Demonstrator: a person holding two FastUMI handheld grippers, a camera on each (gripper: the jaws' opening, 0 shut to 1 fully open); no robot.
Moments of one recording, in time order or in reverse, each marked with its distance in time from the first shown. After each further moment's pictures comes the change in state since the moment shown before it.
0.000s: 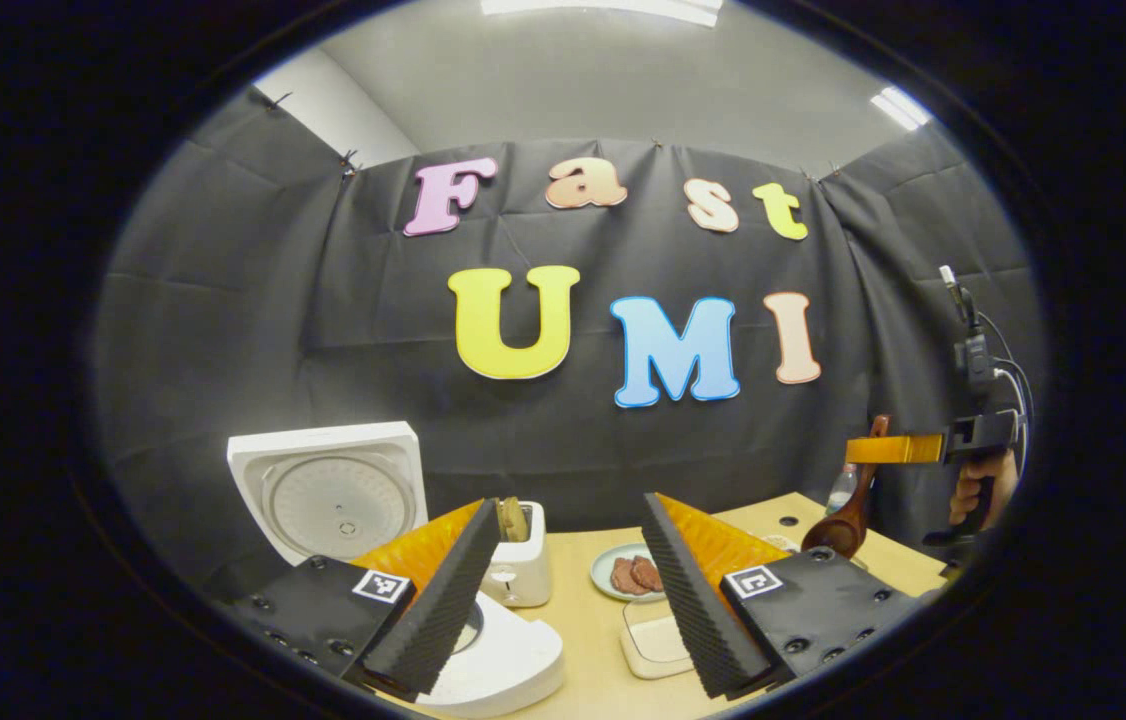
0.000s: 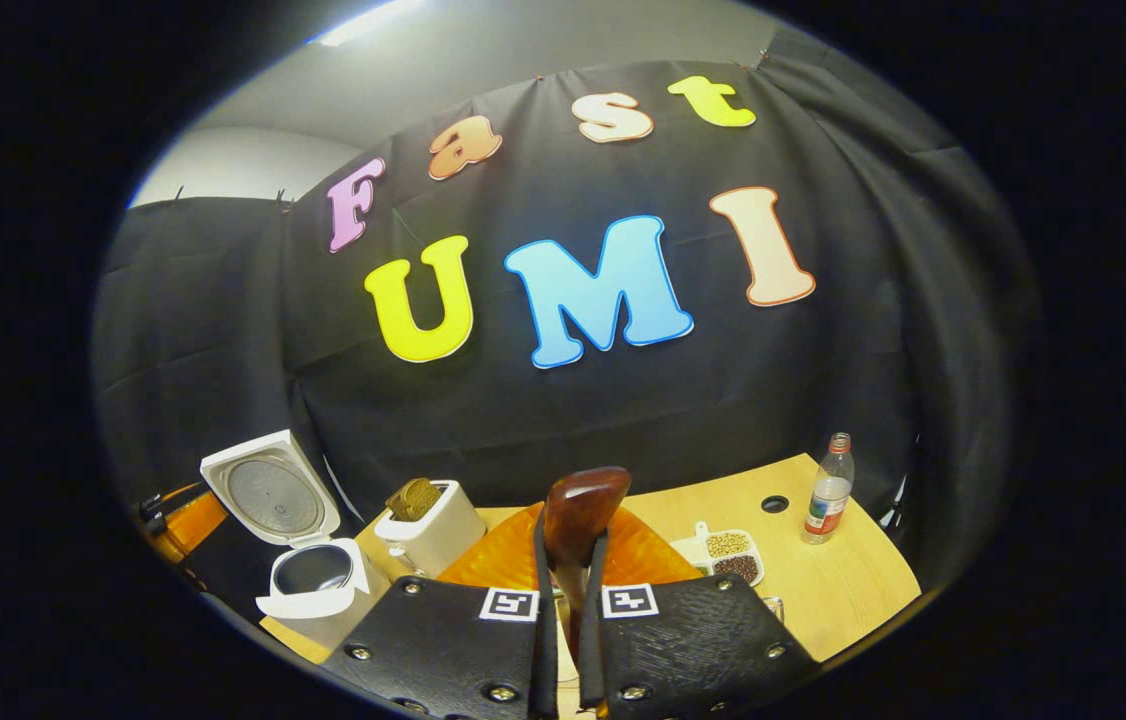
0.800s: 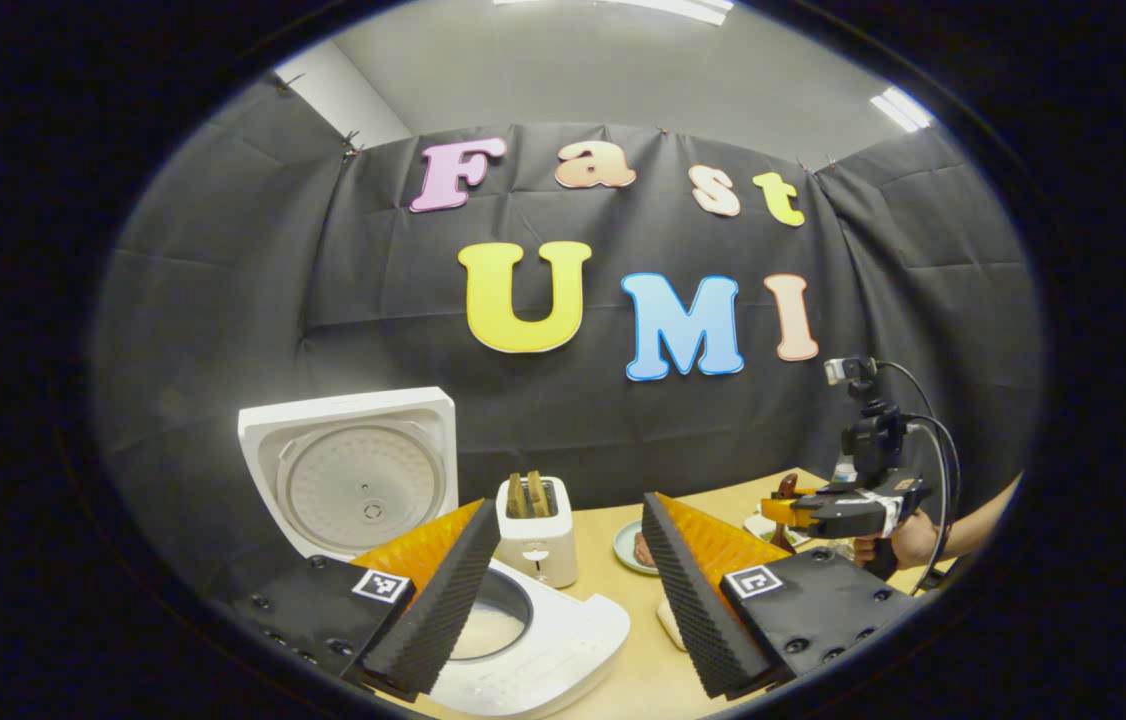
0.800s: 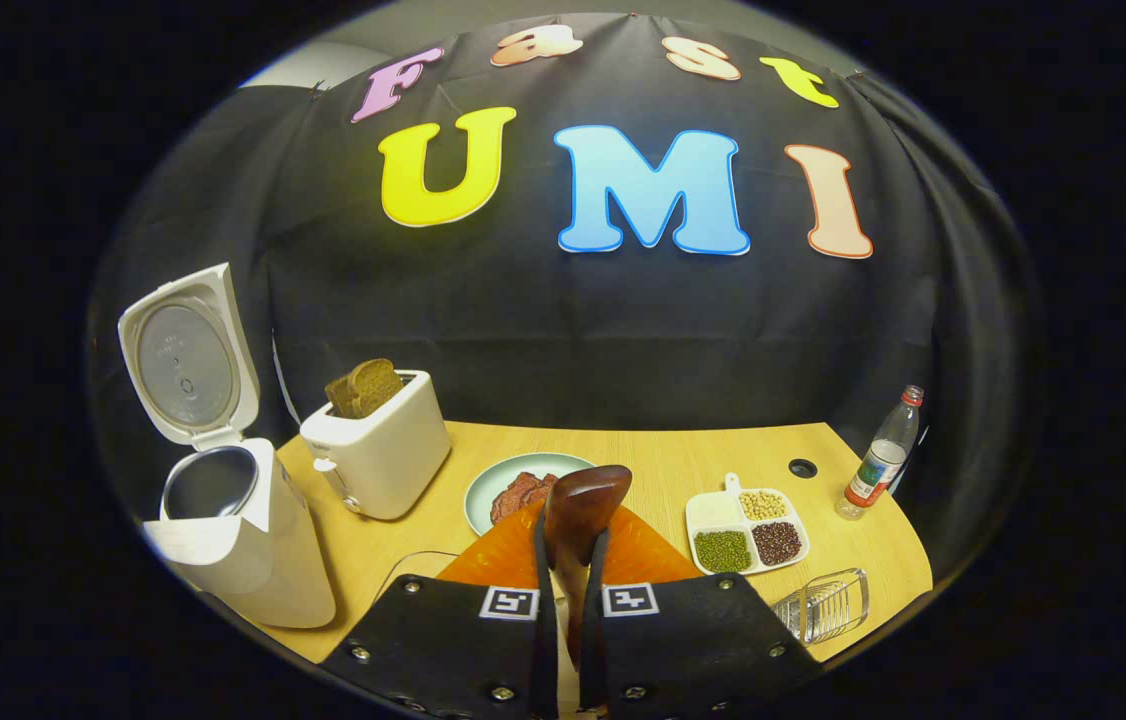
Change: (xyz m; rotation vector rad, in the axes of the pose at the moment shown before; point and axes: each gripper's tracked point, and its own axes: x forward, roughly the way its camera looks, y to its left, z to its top) left arm -0.002 0.062 -0.040 0.012 0.046 -0.052; right arm 0.117 0.032 -0.151 -0.211 0.183 -0.125
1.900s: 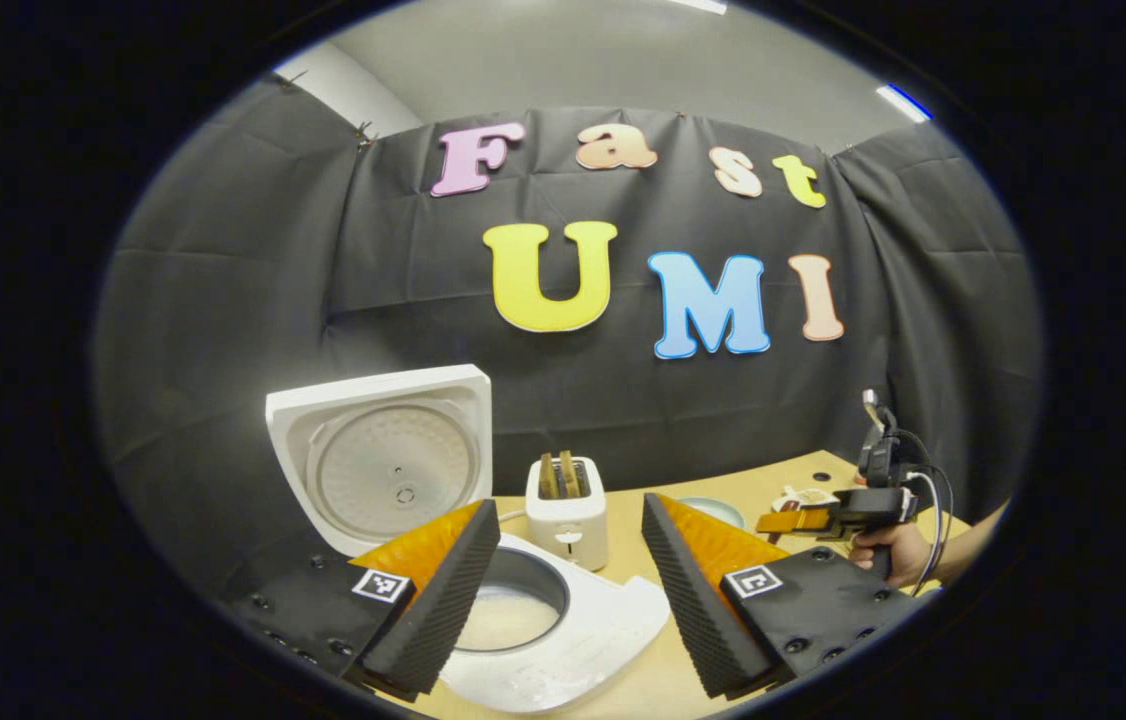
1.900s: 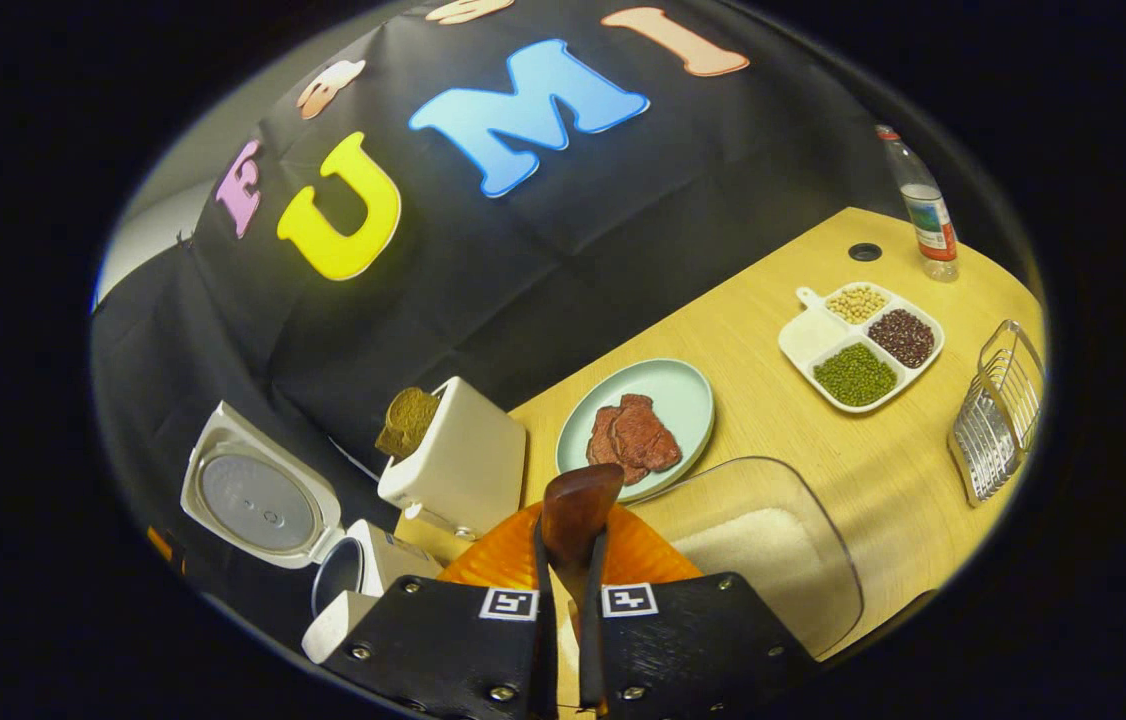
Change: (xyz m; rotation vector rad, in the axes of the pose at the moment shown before) left arm -0.003 0.023 -0.011 0.016 0.051 0.066; right arm 0.013 0.040 -0.037 0.648 0.110 0.199
